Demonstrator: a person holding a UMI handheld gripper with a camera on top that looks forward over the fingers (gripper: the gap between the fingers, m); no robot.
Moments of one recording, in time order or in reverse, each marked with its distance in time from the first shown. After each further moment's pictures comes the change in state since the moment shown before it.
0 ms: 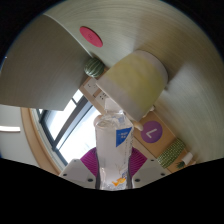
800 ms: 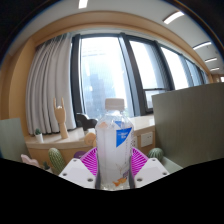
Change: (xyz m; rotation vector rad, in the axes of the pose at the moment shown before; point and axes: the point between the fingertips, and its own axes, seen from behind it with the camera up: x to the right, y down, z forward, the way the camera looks) arm -0.100 0.023 0.004 -0.125 0.221 -2.223
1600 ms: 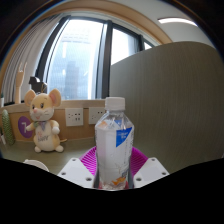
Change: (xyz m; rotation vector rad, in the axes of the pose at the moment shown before) arm 0.227 0.130 0.043 -0.102 0.354 -0.150
